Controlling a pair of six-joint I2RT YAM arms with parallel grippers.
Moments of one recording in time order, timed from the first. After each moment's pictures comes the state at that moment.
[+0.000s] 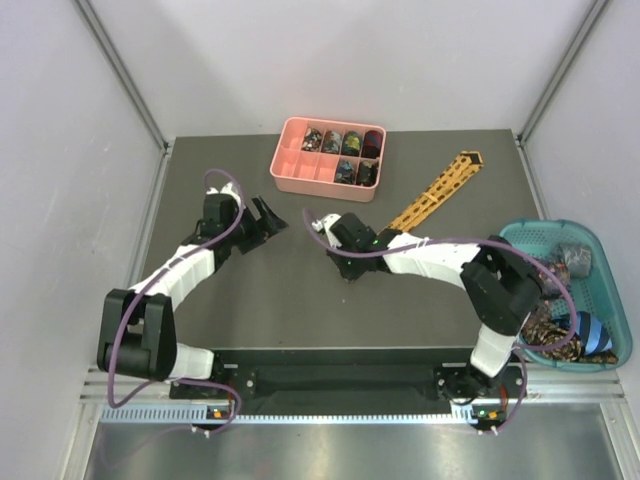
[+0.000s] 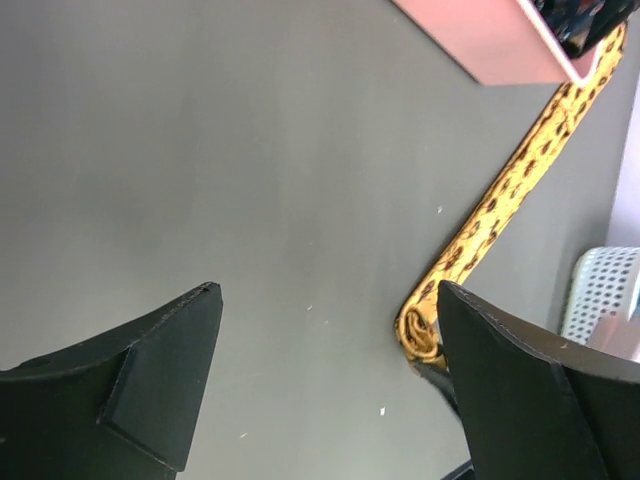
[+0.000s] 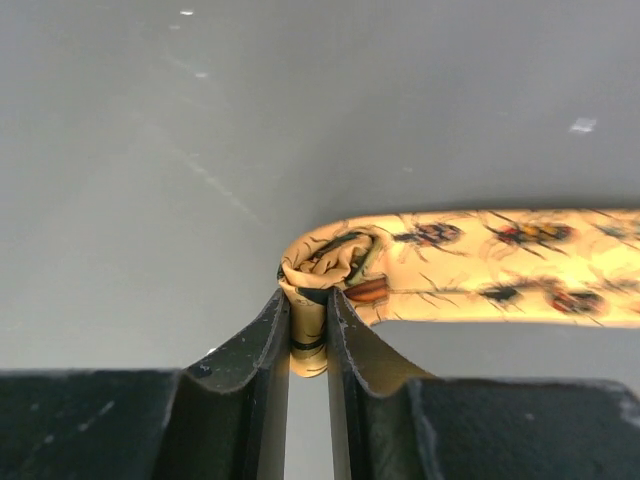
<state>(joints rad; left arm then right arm) -0.16 1.39 0.78 -0.04 0.32 -0.71 0.89 1.76 1.13 -0.37 0.13 0.07</state>
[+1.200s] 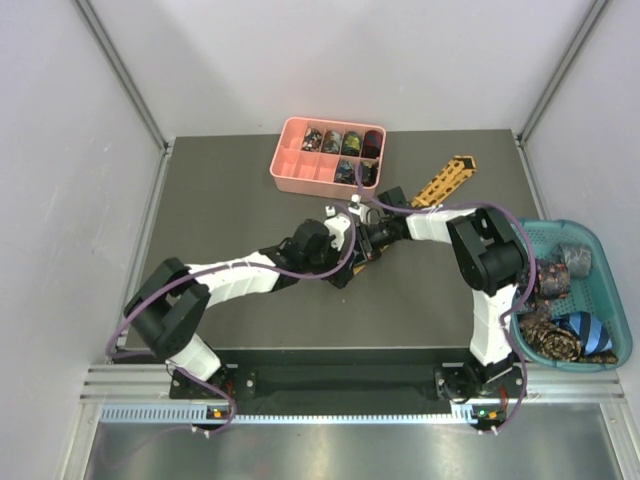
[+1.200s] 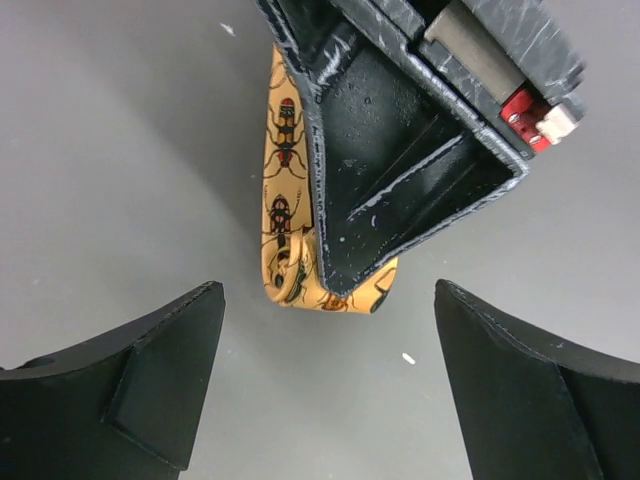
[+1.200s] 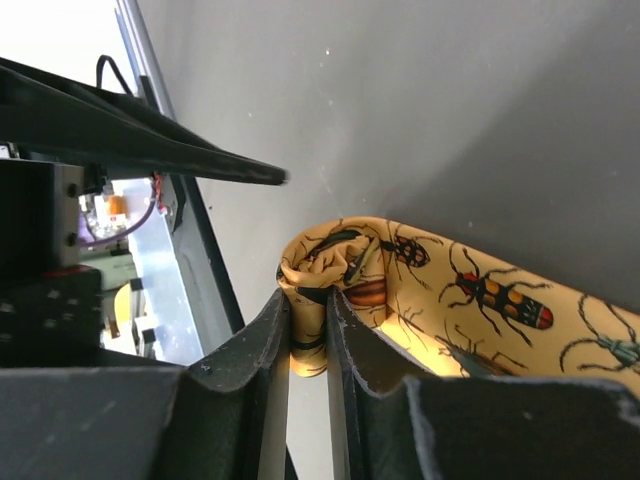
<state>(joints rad) -0.77 1.56 0.83 0.05 0.09 -0.18 0.45 2.02 1.17 -0.21 -1.01 0.22</state>
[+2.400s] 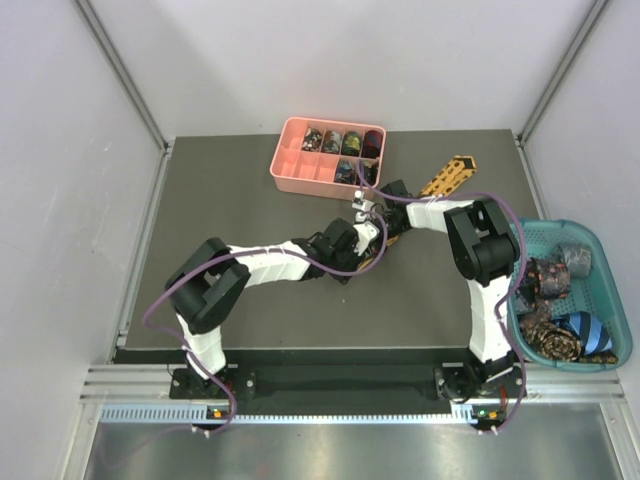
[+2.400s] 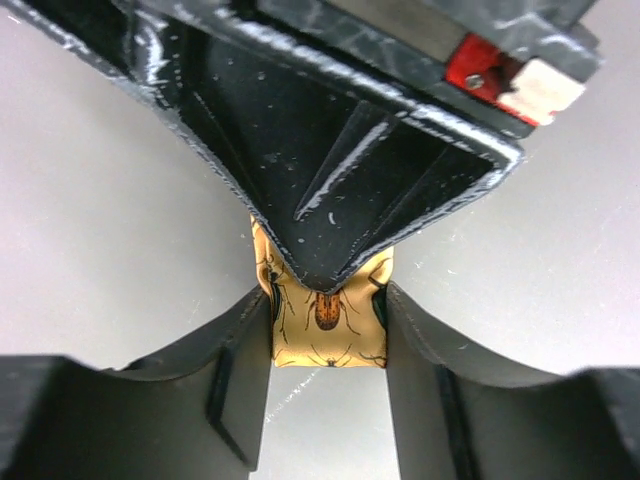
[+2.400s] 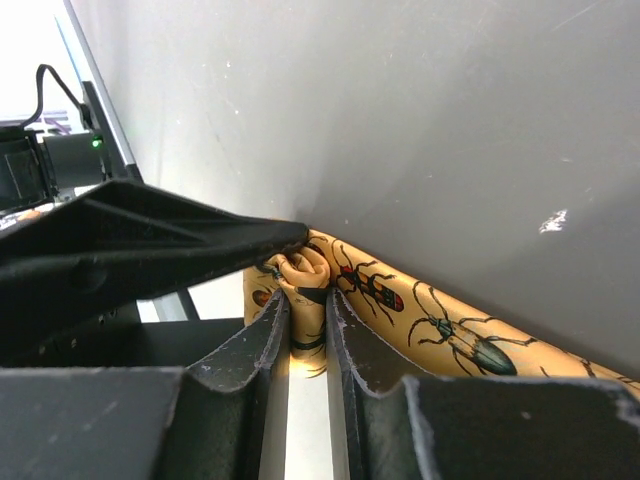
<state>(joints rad) -0.84 1.83 1.05 -0.09 -0.01 0.00 0.39 2.12 1.32 -0.42 -0.95 0.07</state>
